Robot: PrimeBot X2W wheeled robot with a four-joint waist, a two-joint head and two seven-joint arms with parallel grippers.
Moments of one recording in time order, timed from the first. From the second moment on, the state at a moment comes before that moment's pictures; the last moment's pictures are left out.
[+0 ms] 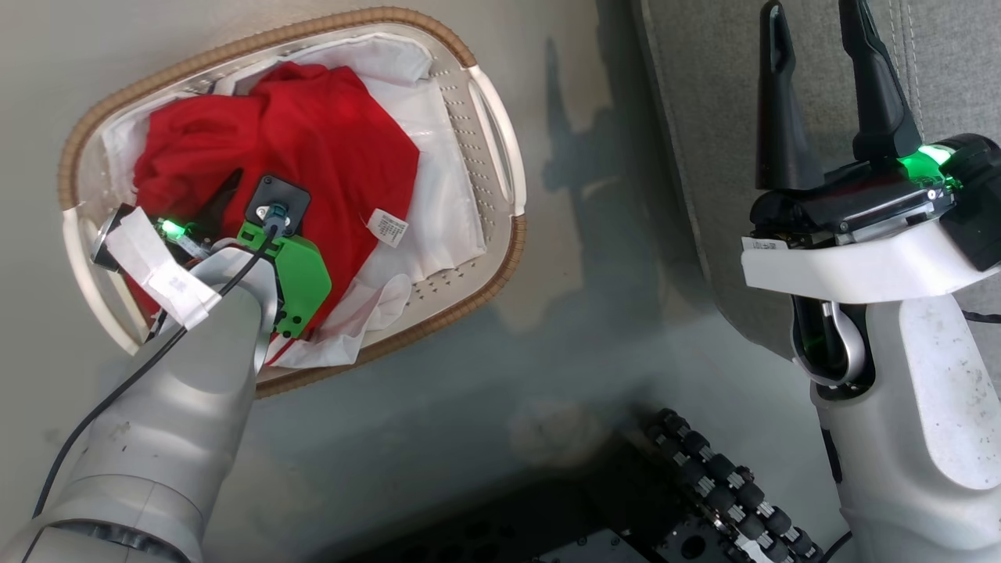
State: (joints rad) left arm -0.94 0.15 -0.55 1.18 -0.04 0.03 -0.11; right arm -0.53 -0.05 0.12 -0.11 0.32 0.13 -0.26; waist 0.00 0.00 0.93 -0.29
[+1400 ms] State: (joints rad) left arm -0.73 0.17 -0.70 0.83 -0.15 -0.13 -0.26; right arm -0.30 -0.05 0.14 0.14 0.20 0.13 -0.26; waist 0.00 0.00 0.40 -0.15
